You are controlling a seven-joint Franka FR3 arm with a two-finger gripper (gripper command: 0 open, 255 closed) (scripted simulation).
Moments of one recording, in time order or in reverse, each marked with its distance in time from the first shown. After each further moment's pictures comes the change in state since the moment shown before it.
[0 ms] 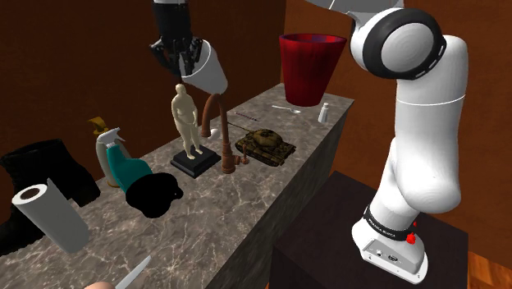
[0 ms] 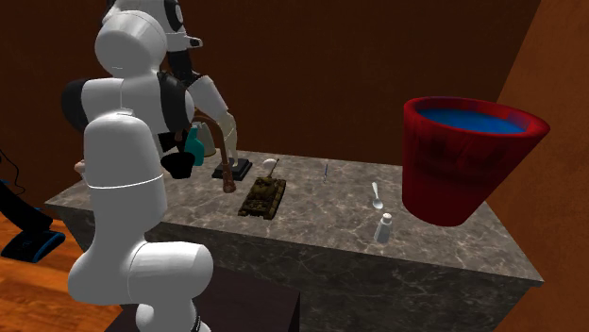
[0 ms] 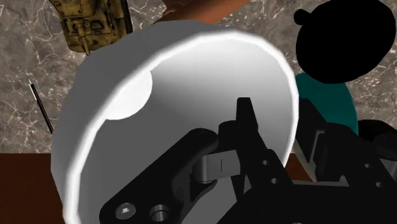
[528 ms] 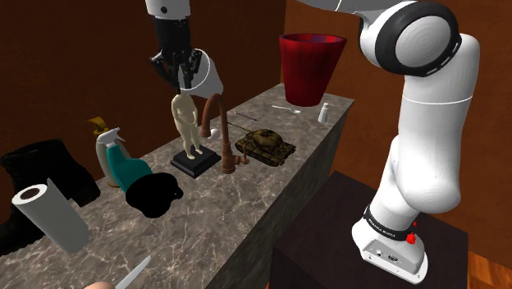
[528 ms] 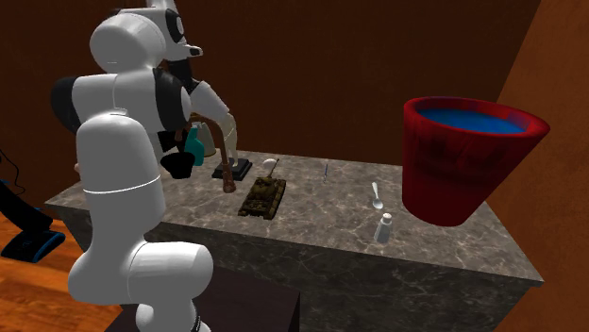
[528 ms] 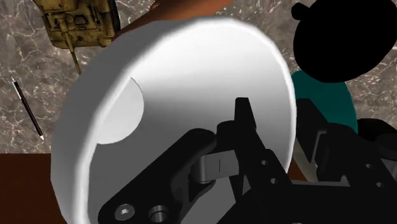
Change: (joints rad) arm -0.008 -0.060 0.004 -0.170 0.009 0.141 0.006
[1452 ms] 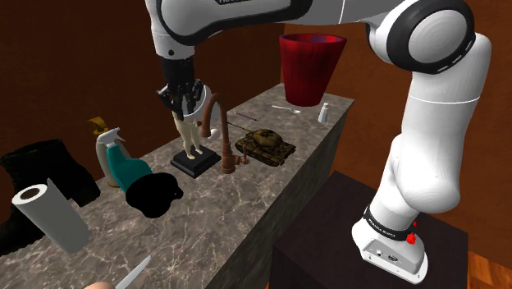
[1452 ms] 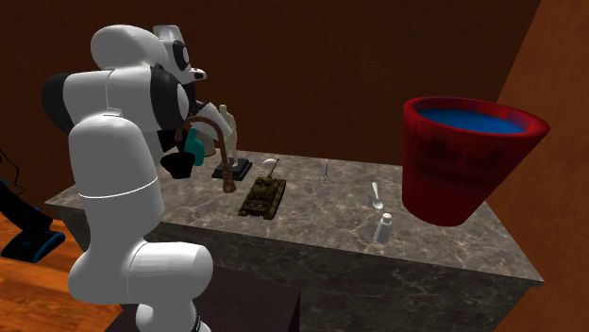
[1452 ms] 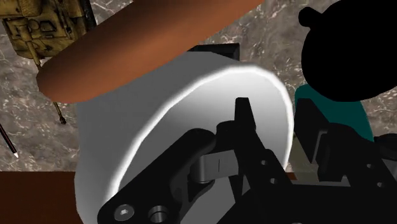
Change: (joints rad) arm -0.012 -0.056 0.000 -0.285 0.014 0.242 0.005
